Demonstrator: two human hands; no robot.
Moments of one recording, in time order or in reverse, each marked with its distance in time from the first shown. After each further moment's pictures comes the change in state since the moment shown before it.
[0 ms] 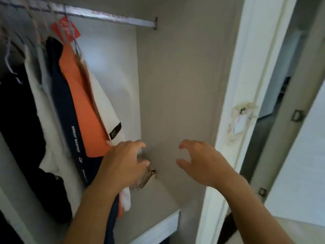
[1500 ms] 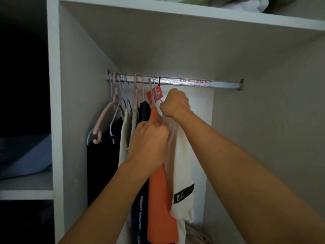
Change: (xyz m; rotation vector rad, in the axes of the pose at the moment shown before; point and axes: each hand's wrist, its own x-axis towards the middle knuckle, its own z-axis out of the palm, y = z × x) left_hand 0.131 -0.071 -0.144 0.513 0.738 0.039; right_hand 0.301 -0.269 -0.105 0.416 0.361 -0.354
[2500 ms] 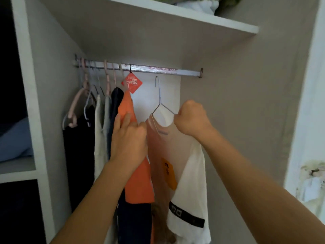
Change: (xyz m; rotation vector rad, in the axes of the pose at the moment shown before) left_hand -0.051 0.024 -0.008 0.057 -0.112 -0.042; right_hand -0.139 0.068 -0.080 -0.182 0.027 0.134
